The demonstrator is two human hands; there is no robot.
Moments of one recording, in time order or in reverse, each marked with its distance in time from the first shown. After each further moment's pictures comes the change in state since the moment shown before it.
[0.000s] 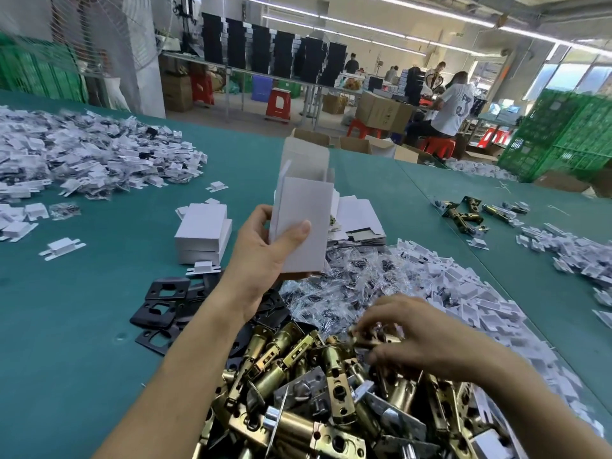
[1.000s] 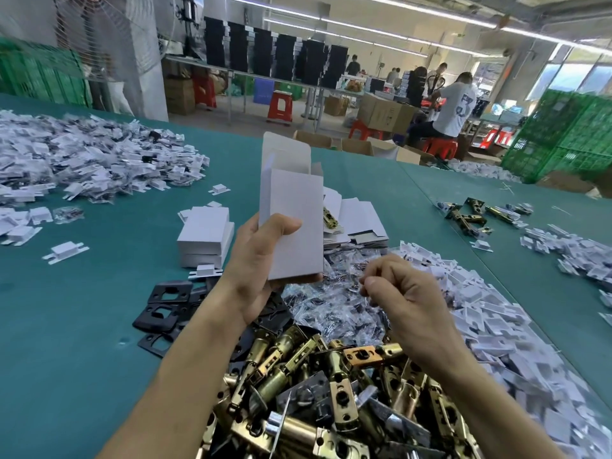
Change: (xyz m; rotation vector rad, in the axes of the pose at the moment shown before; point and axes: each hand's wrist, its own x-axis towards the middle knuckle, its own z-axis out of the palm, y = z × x) left_hand -0.008 0.016 0.001 -0.124 -0.099 -0.111; right_hand 0.020 -0.040 0.009 0.715 0.723 -0.085
